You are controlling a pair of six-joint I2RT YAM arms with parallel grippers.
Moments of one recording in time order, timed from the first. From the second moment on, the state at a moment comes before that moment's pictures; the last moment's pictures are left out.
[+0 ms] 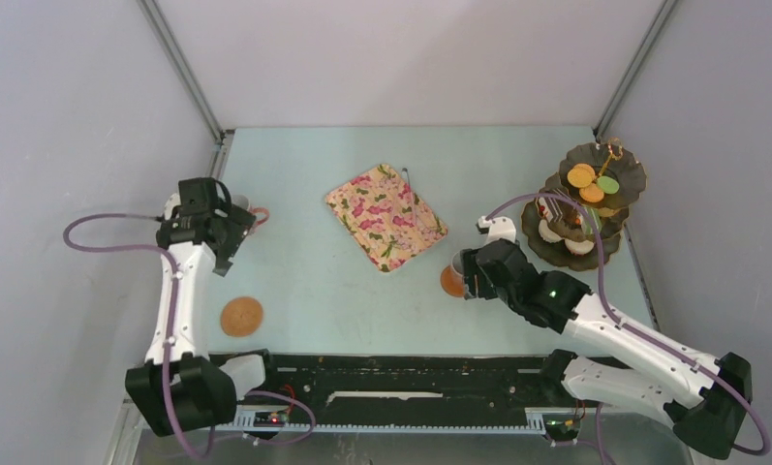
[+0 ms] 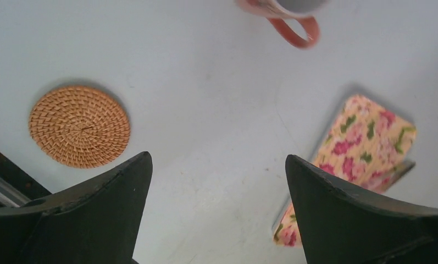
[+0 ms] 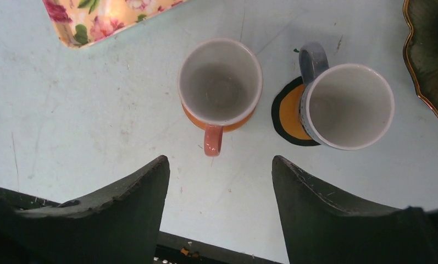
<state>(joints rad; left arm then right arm) 0.16 1.10 1.09 -0.94 -0.19 -0.87 0.88 0.92 0.75 -0.63 0.43 0.51</state>
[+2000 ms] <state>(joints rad) 0.37 1.36 0.65 -0.44 -0.12 -1.00 0.69 1.00 0.92 -0.72 0.15 0.27</state>
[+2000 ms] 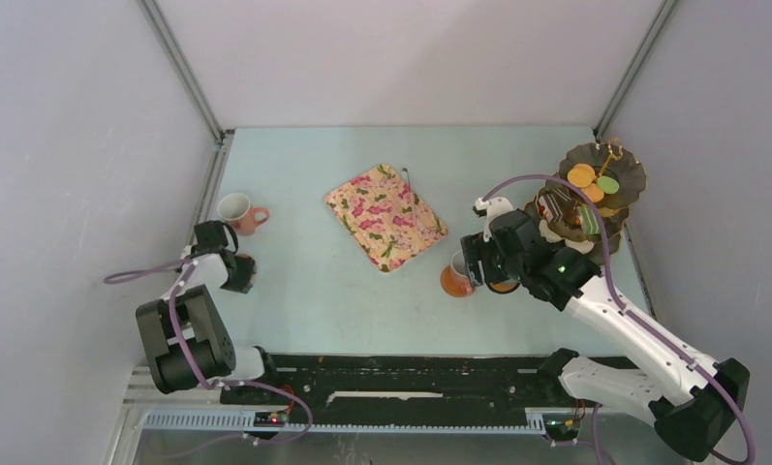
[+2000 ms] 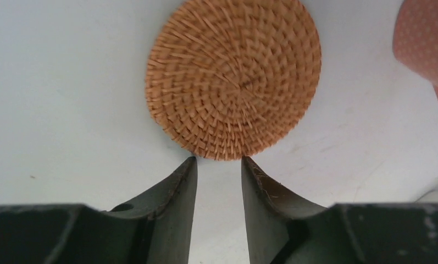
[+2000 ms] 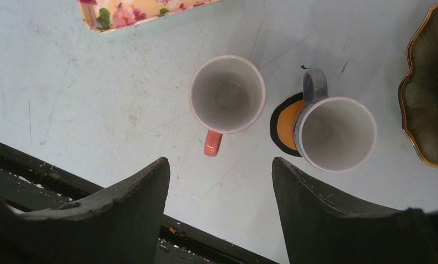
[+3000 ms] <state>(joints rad) 0.50 1.18 0.70 -0.54 -0.14 -0.90 0.65 0.97 0.92 -0.72 0.11 0.25</state>
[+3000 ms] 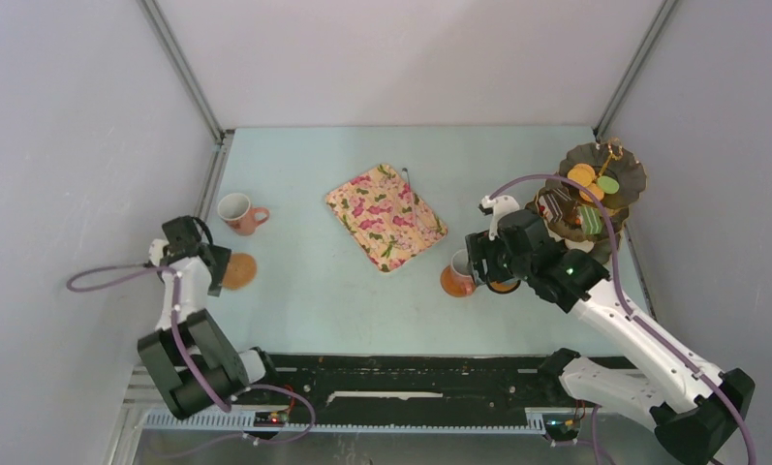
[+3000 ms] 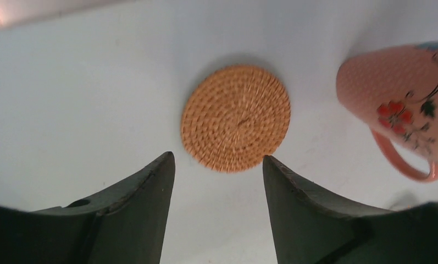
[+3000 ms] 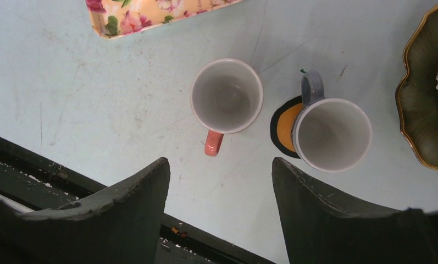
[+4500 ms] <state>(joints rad) -0.34 1.32 0.82 -0.65 -0.08 -0.89 0.57 0.95 0.90 -0.71 0.05 0.25</state>
